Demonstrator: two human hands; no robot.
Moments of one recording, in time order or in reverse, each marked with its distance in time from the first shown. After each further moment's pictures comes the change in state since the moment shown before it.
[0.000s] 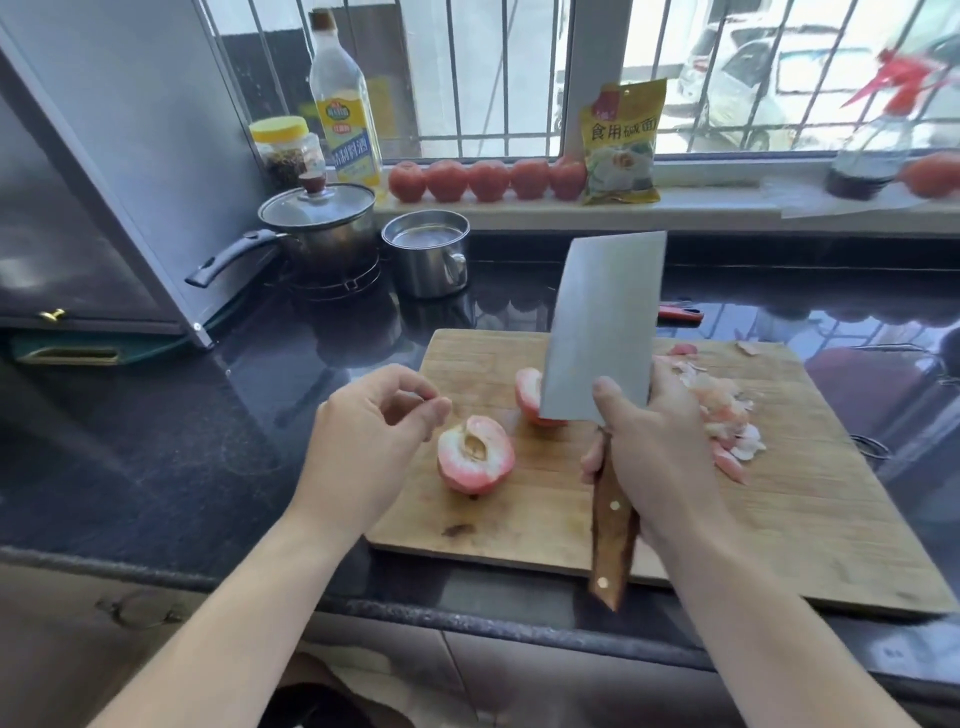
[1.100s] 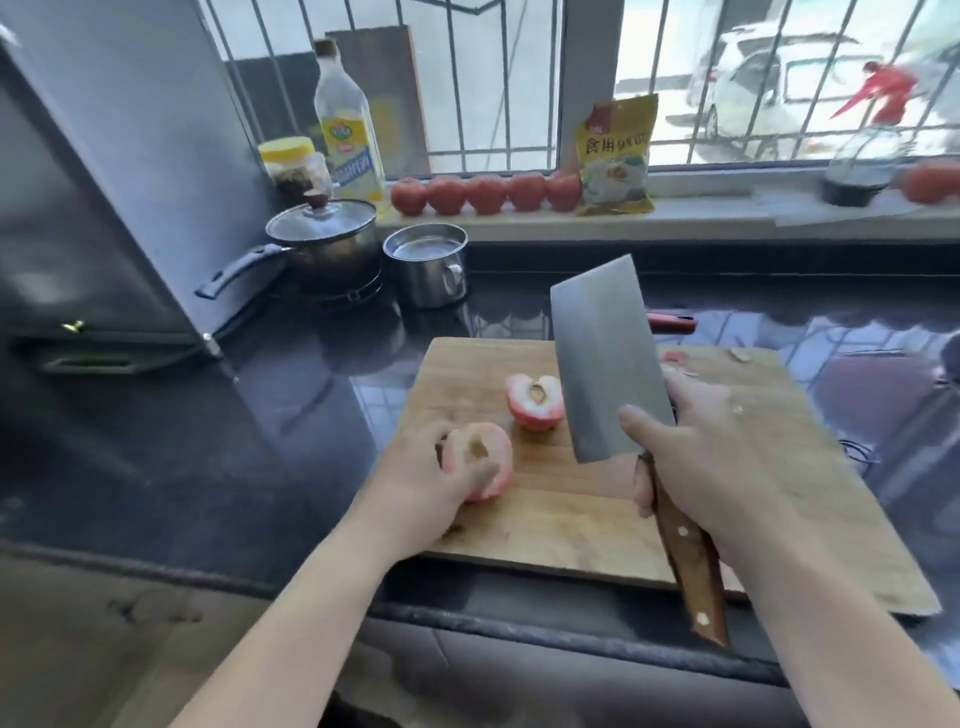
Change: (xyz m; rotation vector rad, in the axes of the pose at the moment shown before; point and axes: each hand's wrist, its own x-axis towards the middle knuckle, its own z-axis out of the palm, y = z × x) left_hand -0.017 0.003 0.031 0.308 -0.316 -0.240; right_hand 0.007 0.001 -0.054 -0.251 -0.188 -0.113
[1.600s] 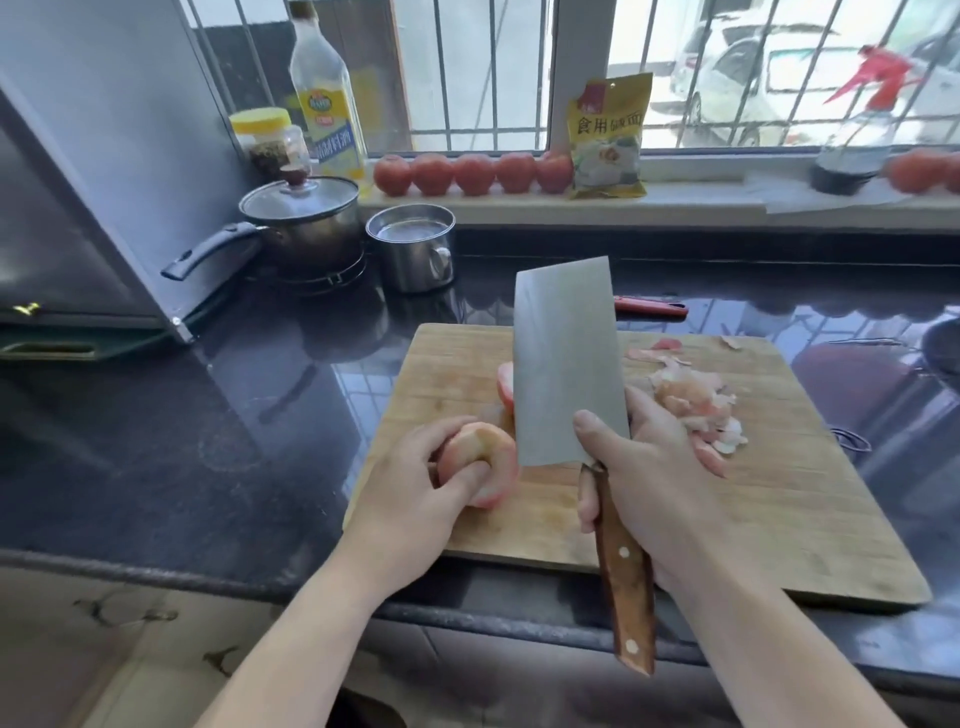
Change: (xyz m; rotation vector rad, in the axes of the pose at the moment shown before) left_hand -0.012 -0.011 0.017 -0.278 0.069 0.177; right_hand -0.020 -0.004 0.039 0.306 -0.030 0.117
